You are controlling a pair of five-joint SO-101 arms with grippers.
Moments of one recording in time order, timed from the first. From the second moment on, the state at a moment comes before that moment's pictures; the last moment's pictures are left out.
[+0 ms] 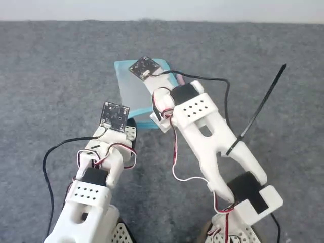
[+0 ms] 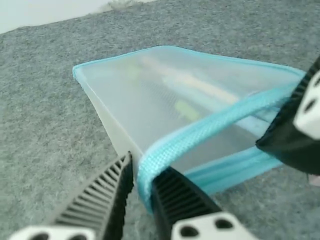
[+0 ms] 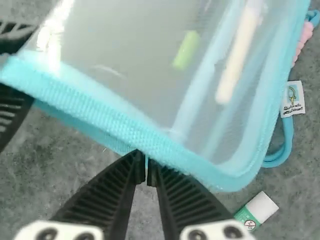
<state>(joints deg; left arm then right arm) 5.6 -57.8 85.2 18.9 -0.4 -33.8 3.3 3.3 72.7 13.8</state>
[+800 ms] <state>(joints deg) 5.6 -57.8 85.2 18.9 -1.3 -34.5 -13.6 21.7 71.1 14.6</state>
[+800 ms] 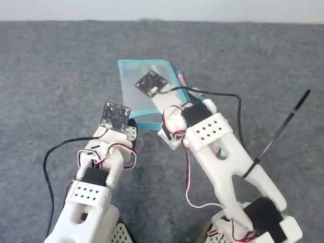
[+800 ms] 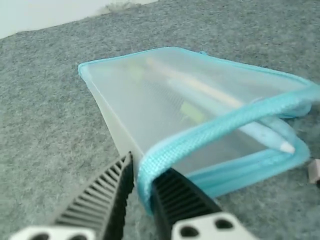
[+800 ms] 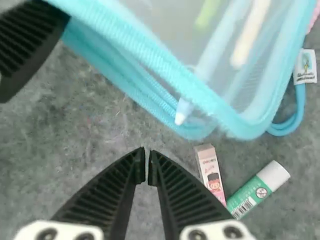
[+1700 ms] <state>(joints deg) 5.5 -57.8 85.2 18.9 -0.8 -32.5 -4.7 22.5 48.4 14.3</state>
